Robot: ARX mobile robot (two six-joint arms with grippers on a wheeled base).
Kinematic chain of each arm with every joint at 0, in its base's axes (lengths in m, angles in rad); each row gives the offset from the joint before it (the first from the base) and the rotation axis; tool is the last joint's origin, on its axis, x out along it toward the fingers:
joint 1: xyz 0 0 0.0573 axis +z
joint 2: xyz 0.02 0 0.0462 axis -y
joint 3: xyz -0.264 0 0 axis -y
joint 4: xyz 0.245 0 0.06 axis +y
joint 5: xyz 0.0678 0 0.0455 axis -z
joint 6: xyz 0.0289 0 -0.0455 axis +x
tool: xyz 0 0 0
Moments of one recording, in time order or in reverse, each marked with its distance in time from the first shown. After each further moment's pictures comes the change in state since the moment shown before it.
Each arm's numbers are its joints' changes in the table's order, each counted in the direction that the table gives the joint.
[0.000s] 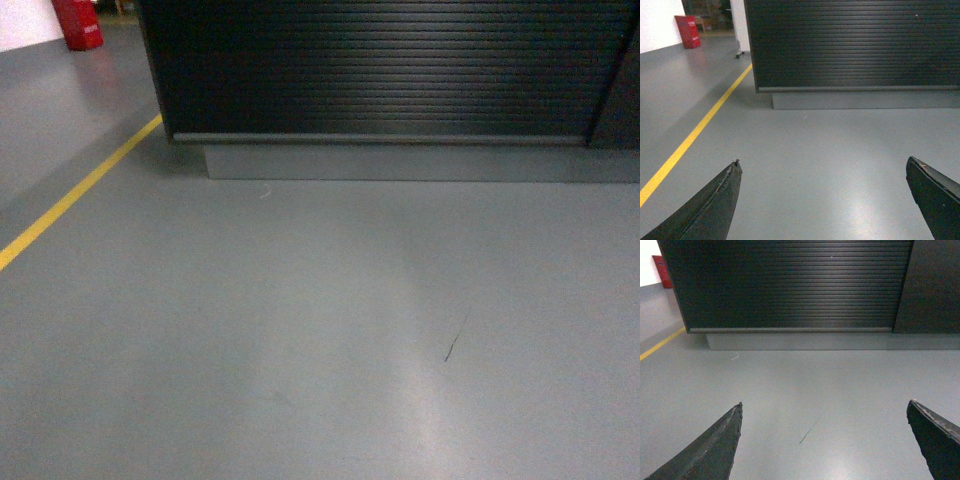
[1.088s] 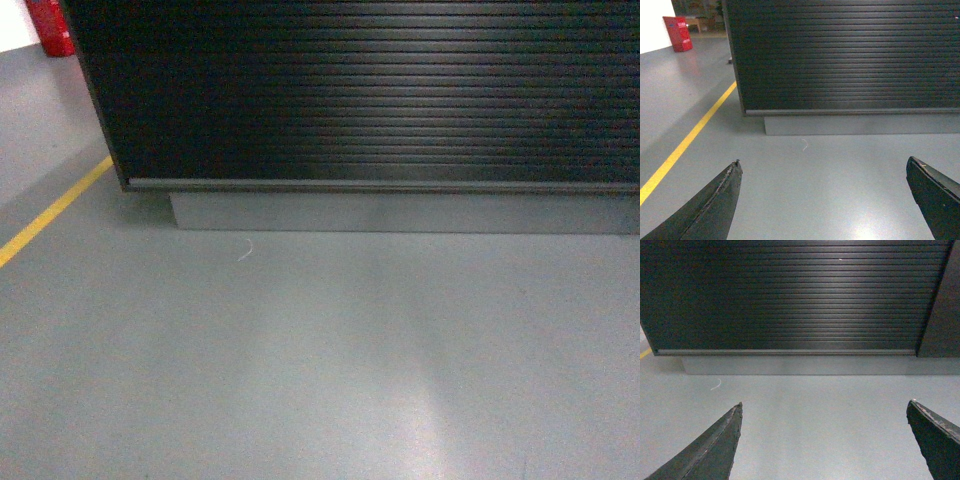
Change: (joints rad) left arm 0.000 0.000 0.000 0.000 0.000 0.000; right arm 0.000 0.000 0.000 0.002 0.000 0.000
